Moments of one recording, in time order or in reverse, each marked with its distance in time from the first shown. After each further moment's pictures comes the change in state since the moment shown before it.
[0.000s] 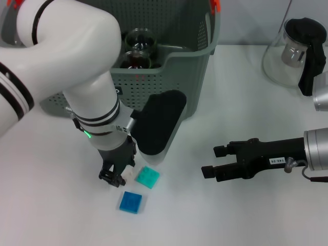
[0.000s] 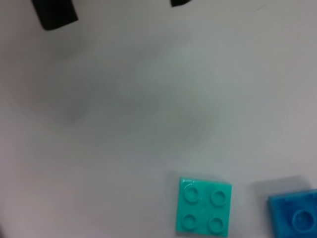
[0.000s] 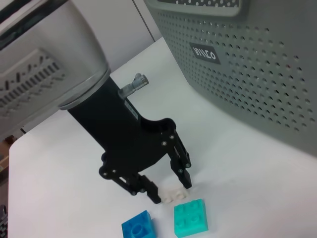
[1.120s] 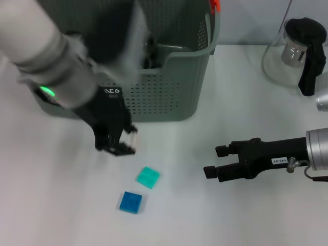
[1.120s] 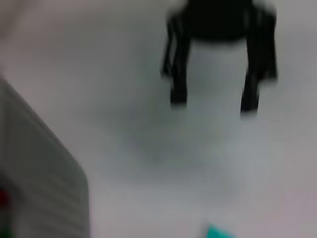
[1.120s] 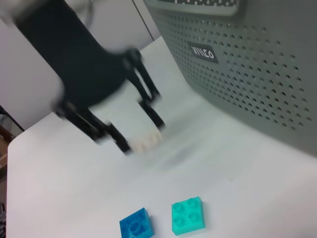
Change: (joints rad) left arm 0.019 0.003 -0.496 0.313 -0.098 0.348 -0.052; right arm -0.001 -0.007 -0.002 0.000 0.000 -0.003 -0.008
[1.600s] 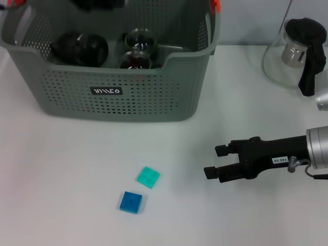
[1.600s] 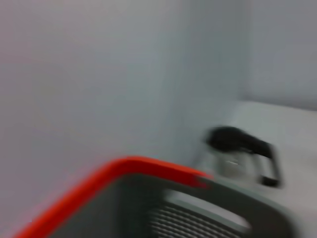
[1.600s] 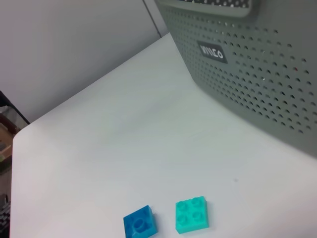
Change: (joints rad) left arm -0.034 0.114 -0.473 0.050 -0.322 -0.173 -0.254; right arm 0.007 -0.004 -0.006 -0.007 -0.004 -0.014 -0.012
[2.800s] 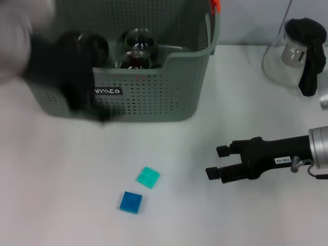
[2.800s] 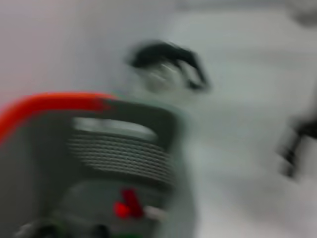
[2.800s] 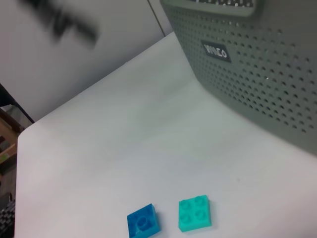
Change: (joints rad) left arm 0.258 -0.116 0.311 0.413 0.092 0.211 0.118; right arm 0.002 -0.008 0.003 0.001 -0.003 -0.018 0.000
